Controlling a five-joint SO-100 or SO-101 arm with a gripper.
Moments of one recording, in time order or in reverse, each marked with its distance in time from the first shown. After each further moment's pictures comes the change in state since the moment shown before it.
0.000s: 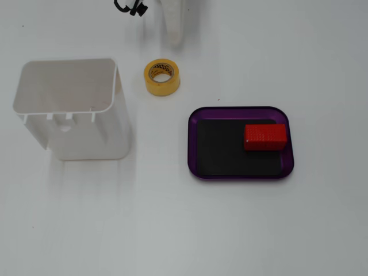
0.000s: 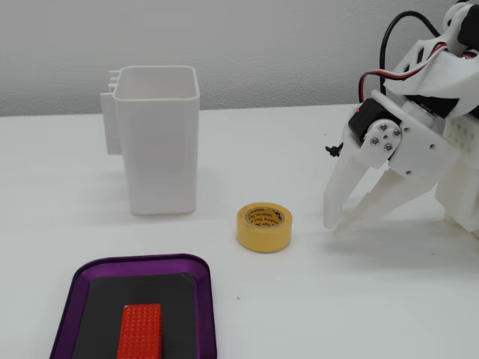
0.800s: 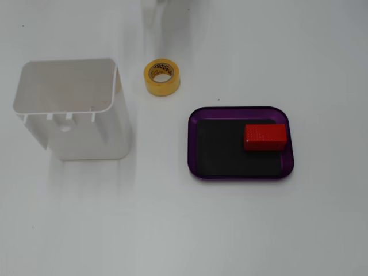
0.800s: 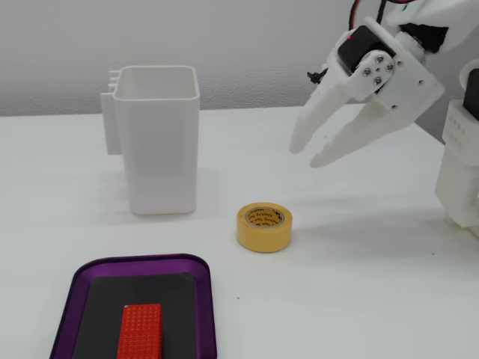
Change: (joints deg) arm 9.0 -31.8 -27.2 -3.8 -18.5
